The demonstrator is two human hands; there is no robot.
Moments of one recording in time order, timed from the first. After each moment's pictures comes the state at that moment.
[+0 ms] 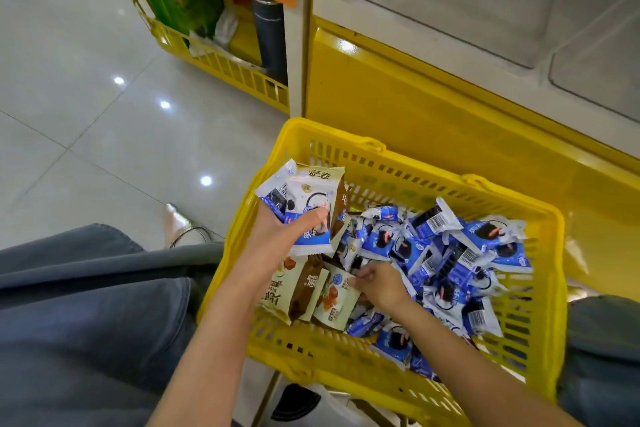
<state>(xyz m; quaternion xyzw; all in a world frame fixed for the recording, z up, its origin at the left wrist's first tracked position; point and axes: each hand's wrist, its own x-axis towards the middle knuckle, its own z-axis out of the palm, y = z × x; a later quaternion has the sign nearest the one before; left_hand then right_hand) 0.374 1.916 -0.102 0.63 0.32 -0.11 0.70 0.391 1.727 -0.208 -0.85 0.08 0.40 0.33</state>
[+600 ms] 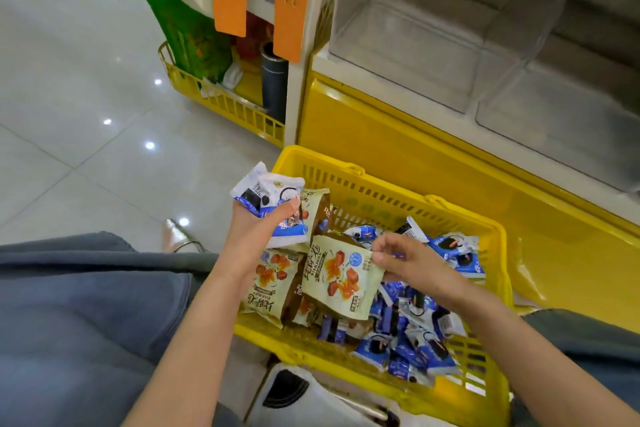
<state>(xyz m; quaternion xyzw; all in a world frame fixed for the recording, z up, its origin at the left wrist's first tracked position) 0.350 1.931 -0.075 0.60 0.31 0.00 0.74 0.403 1.697 -0.060 -0.80 -0.06 0.39 0.45</state>
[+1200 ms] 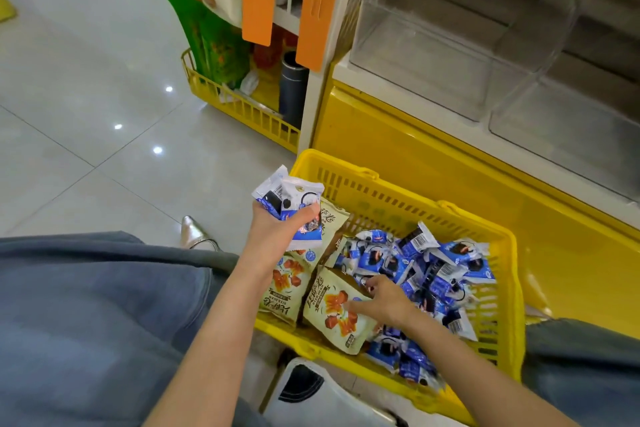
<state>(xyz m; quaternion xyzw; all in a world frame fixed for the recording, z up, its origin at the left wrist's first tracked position) 0.342 1.933 -0.073 0.60 0.31 -0.01 0.74 0.366 1.723 -0.137 -0.87 0.02 0.43 0.24</state>
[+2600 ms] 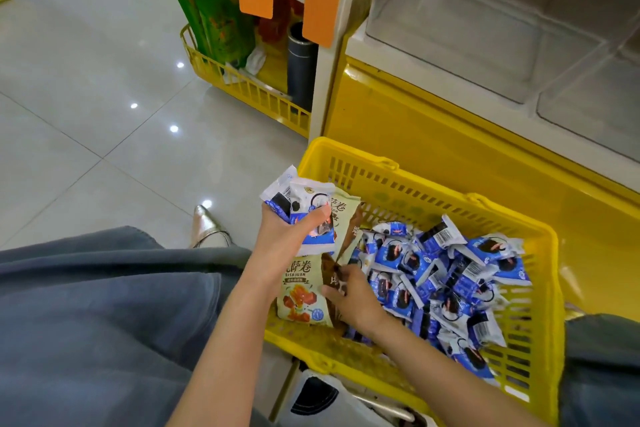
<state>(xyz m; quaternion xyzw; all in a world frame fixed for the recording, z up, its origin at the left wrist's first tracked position) 0.354 1.936 -0.088 0.60 0.31 -0.04 0.74 0.352 1.787 -0.169 -0.83 0.02 0.37 0.42</state>
